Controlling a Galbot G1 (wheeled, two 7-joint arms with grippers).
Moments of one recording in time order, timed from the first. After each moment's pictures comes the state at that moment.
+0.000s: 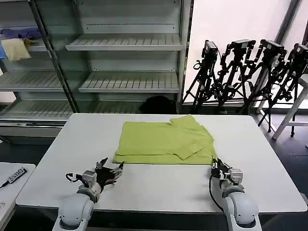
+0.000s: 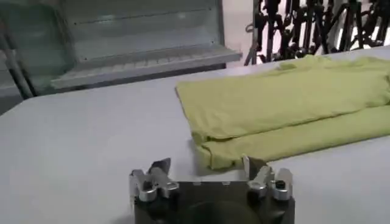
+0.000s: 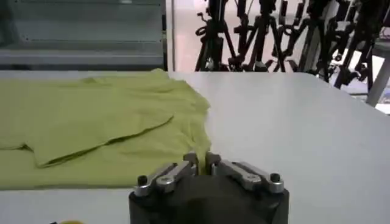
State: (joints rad) left arm 1.20 -1.32 -0.50 -1.86 -0.10 0.57 0.18; right arm -1.19 1.46 0.61 1.87 0.08 -0.58 -0.01
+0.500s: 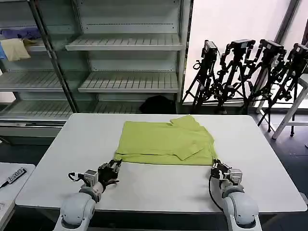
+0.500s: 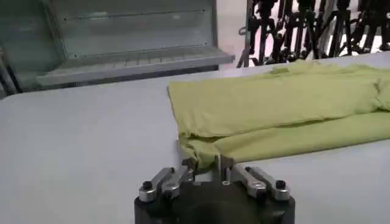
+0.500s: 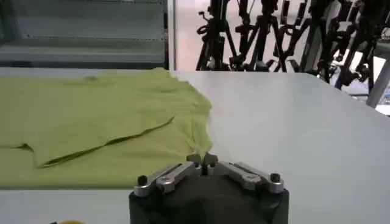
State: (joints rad) left arm 1.20 -1.32 -0.50 -1.87 -0.13 0.57 0.18; right arm -1.20 1.46 0.61 1.90 0.08 -0.58 -0.02
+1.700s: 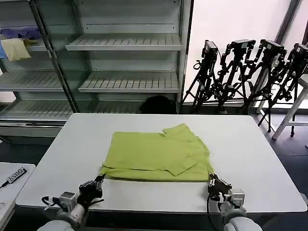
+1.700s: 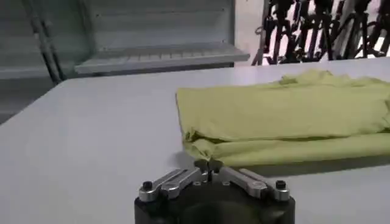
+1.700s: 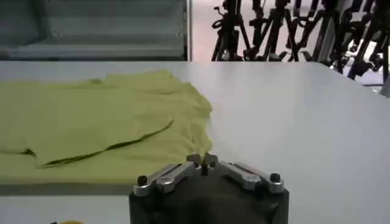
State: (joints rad) left arm 1.56 -1.28 -0.65 -2.17 -0.25 0.56 0.11; right arm -1.52 1.48 0.57 2.17 0.11 -0.58 0.01
